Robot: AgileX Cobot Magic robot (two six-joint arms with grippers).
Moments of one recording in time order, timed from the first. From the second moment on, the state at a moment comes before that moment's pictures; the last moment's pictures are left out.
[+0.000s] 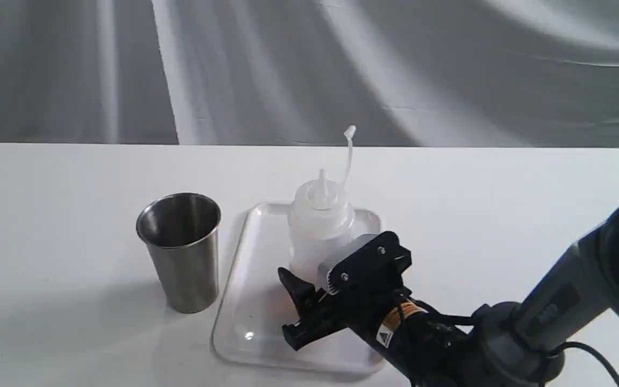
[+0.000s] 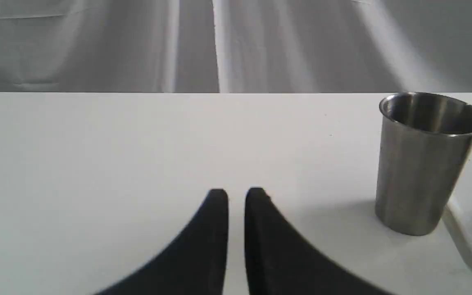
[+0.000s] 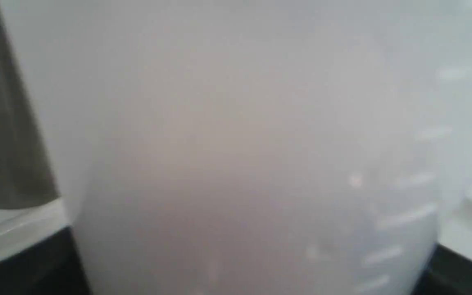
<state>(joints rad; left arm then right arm) 0.06 0.00 0.00 -0.03 0.27 0.04 0.44 2.27 -0.85 -0.05 -1.14 -0.10</state>
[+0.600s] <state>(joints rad) 0.06 0.00 0.00 -0.03 0.27 0.04 0.44 2.28 -0.85 -0.04 -1.17 -0.10</state>
